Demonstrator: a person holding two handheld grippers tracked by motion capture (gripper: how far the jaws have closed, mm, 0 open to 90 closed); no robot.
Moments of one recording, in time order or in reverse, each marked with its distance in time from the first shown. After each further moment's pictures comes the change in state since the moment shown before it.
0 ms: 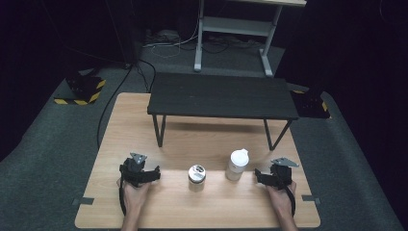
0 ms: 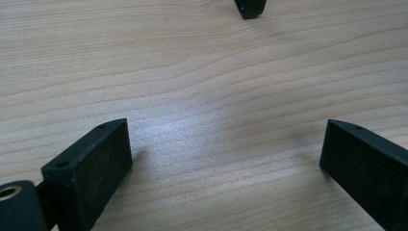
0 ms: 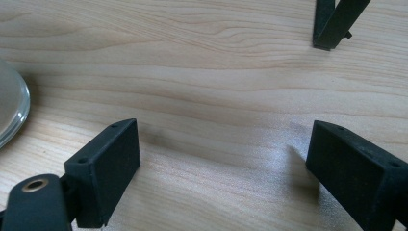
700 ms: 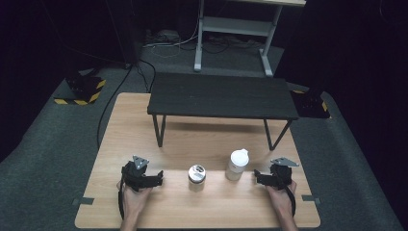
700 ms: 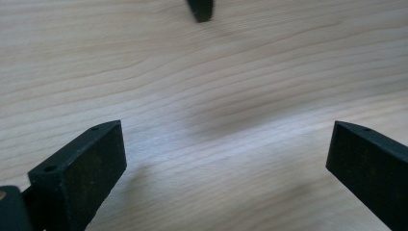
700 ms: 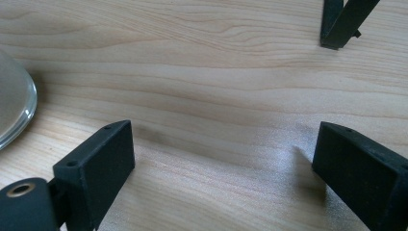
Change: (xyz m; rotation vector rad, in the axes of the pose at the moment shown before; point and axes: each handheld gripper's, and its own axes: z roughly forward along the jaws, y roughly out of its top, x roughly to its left) left arm 0.004 -0.011 -0.018 -0.043 -0.122 0.071; right arm -0.003 0.001 0.001 0.004 0.017 -0.008
